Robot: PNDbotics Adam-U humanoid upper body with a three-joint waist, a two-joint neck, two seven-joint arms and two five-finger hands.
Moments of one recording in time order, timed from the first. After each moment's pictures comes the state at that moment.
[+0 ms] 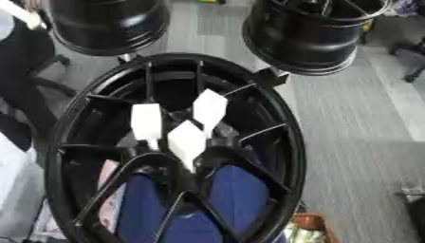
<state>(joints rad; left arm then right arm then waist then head) -0.70 0.90 -0.01 -1.60 -0.31 -0.04 -0.41 -0.12 -0.96 -0.25 -1.99 -0.17 0.31 -0.79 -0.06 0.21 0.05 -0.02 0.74</state>
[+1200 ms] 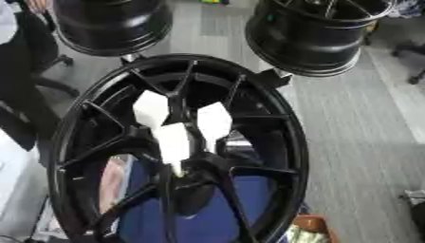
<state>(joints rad) -0.81 0.78 0.00 -1.68 -0.06 0.05 -0.06 -0.14 -0.96 -0.24 -1.99 -0.13 0.30 -0.80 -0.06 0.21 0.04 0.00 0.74</state>
